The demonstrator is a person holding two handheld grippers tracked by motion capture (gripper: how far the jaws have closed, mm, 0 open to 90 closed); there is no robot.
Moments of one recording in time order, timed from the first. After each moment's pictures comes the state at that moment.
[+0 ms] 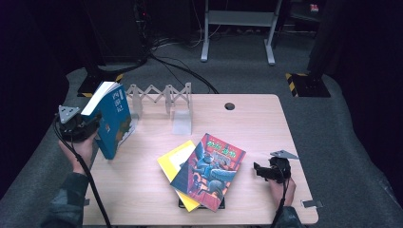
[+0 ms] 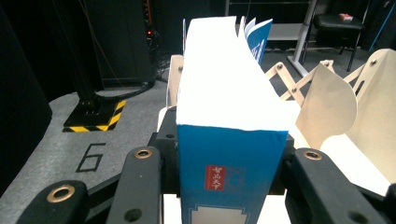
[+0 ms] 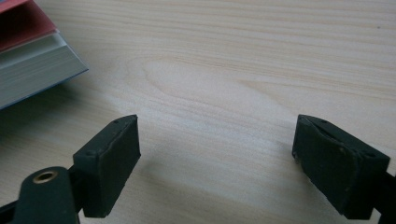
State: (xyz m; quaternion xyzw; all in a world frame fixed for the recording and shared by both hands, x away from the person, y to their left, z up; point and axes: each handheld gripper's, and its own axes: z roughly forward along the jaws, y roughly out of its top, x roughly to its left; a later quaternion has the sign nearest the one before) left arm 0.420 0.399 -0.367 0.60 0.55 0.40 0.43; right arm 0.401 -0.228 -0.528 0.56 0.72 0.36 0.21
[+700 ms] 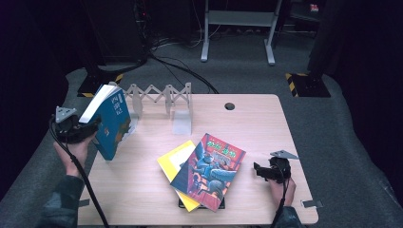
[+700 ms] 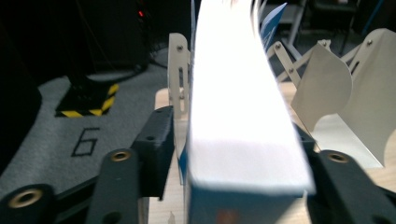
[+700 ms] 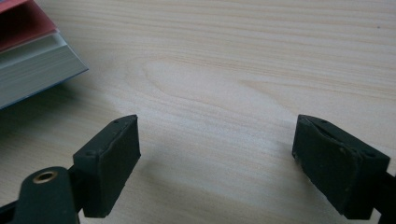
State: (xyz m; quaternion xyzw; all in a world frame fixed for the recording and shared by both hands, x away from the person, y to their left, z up) left arm 0.421 0.410 -0.362 0.62 0.56 0.36 0.41; right arm 0.401 -0.228 -0.528 0.56 0.72 0.36 0.21
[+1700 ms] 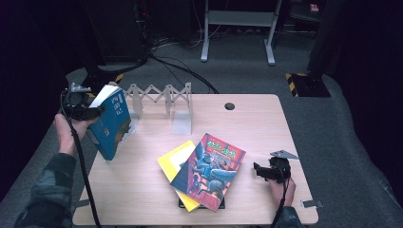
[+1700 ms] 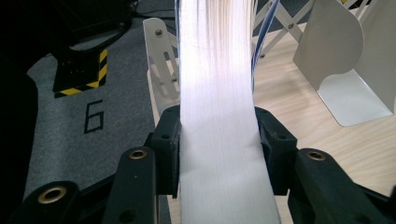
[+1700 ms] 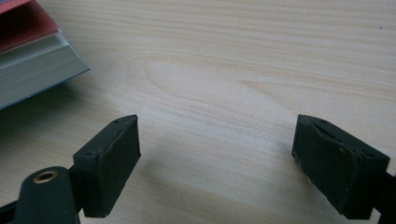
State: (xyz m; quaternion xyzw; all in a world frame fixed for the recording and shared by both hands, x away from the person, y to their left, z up) left arm 0.474 0.397 -0.319 0.73 0.54 0.30 0.30; right arm 0.402 -0.228 -0.528 0.55 0.72 0.36 0.21
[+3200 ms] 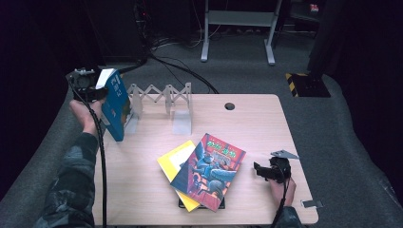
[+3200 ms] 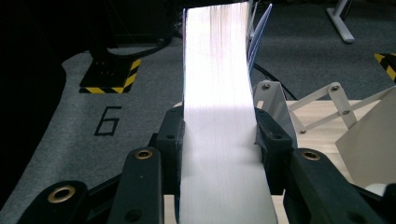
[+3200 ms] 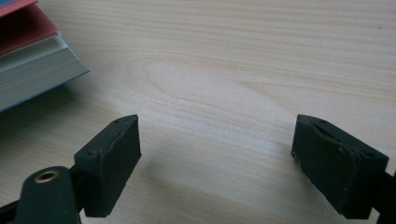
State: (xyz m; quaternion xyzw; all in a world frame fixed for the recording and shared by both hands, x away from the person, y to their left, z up) left arm 0.541 0.390 -0.324 0.62 0.62 0.35 0.33; right arm 0.402 -0.229 -0.528 0.56 0.72 0.36 0.21
